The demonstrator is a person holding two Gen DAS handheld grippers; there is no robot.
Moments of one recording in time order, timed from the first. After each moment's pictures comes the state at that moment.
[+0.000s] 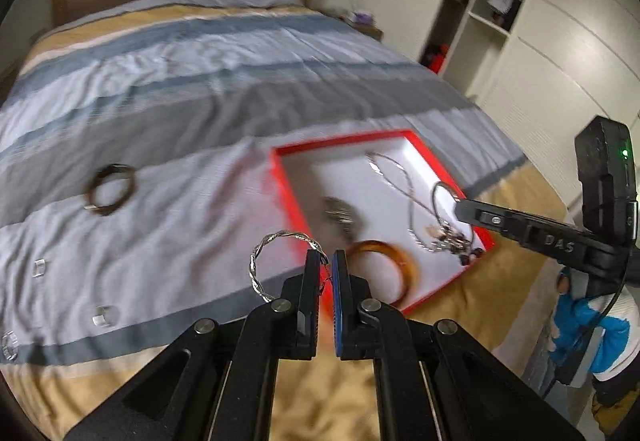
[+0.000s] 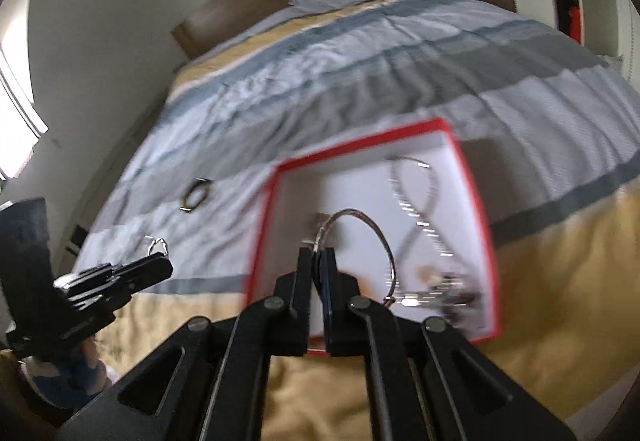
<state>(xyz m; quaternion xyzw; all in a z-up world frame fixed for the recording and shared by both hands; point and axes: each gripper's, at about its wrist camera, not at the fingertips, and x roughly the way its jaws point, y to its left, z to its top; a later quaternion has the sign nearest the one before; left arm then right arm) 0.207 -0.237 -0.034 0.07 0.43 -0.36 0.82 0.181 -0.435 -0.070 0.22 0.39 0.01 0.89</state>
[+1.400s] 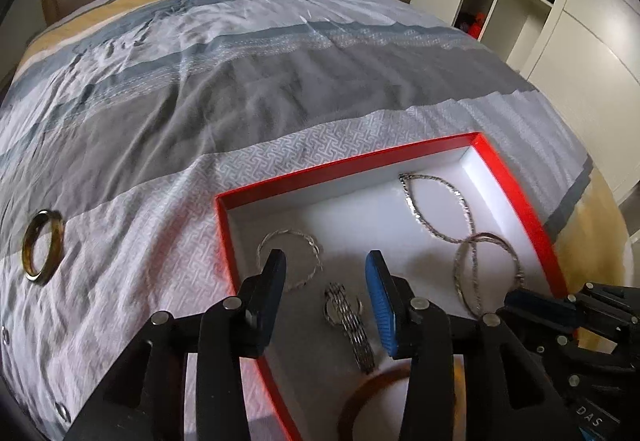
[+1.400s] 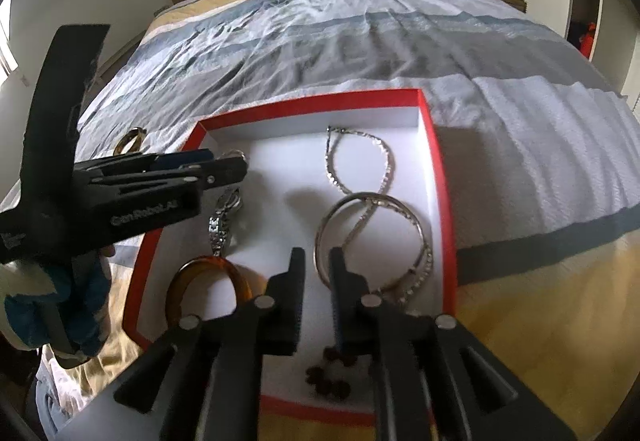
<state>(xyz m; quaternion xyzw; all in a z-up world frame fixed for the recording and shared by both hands) 0.296 -0.338 -0.096 0.11 0.47 -0.30 0.82 0.217 -0.452 -0.114 0.13 0.46 -0.01 0.88</state>
